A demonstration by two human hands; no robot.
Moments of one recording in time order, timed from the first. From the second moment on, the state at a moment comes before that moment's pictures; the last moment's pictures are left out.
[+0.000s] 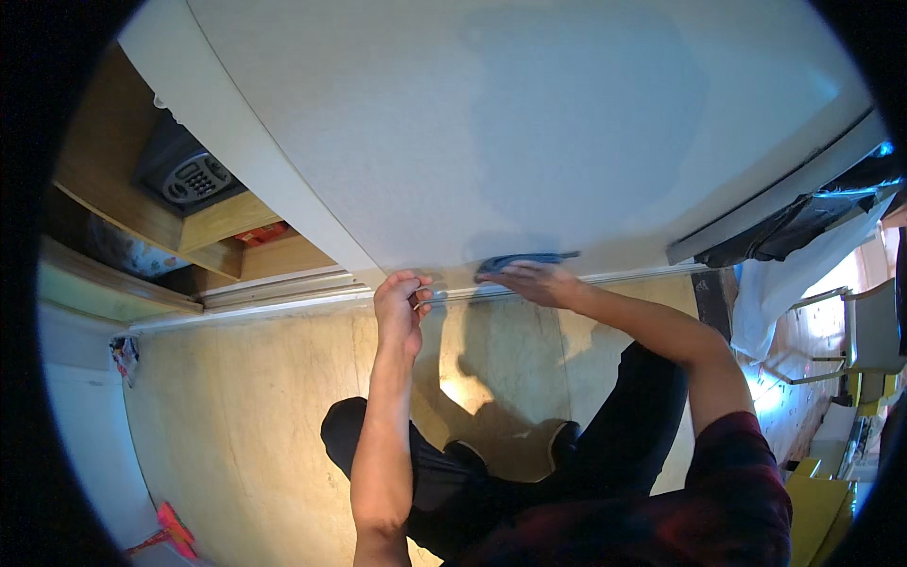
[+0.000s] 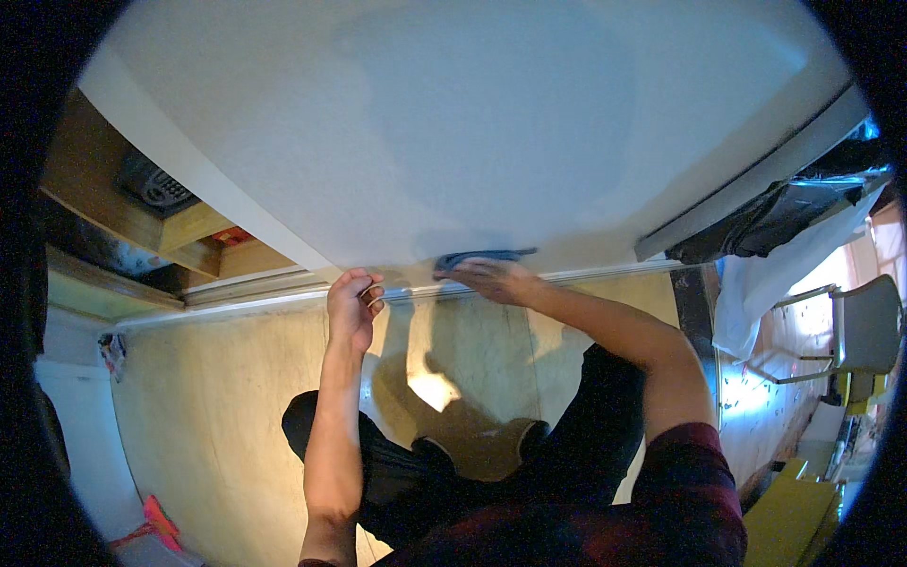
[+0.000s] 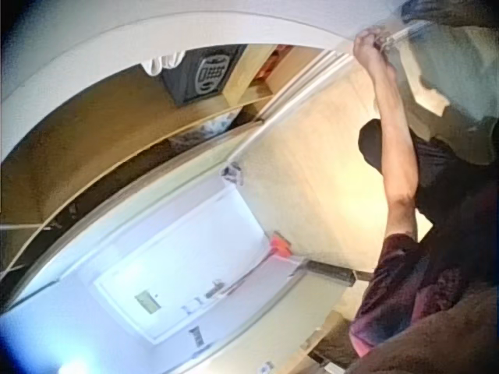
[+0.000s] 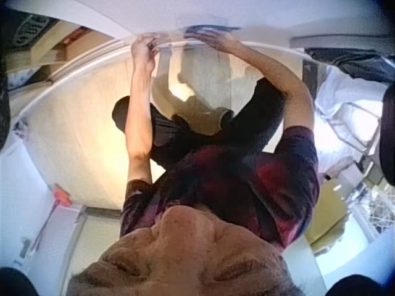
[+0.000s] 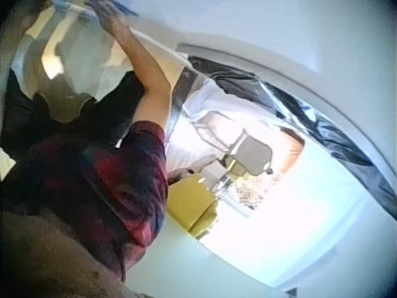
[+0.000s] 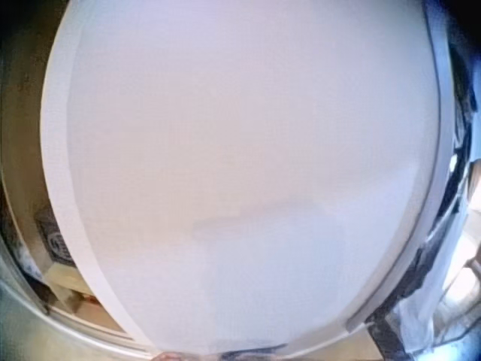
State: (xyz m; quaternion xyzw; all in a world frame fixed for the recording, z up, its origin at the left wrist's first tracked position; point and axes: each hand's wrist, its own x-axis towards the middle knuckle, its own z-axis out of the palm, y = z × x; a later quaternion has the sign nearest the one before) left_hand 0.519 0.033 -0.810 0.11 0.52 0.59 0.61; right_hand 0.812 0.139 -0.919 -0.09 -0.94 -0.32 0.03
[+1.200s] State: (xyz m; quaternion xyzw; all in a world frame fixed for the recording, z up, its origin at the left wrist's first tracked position) left_hand 0.629 0.052 -0.871 0.46 0.49 0.48 0.56; right_hand 0.856 0.167 -0.835 -0.65 -0.27 0.02 0.71
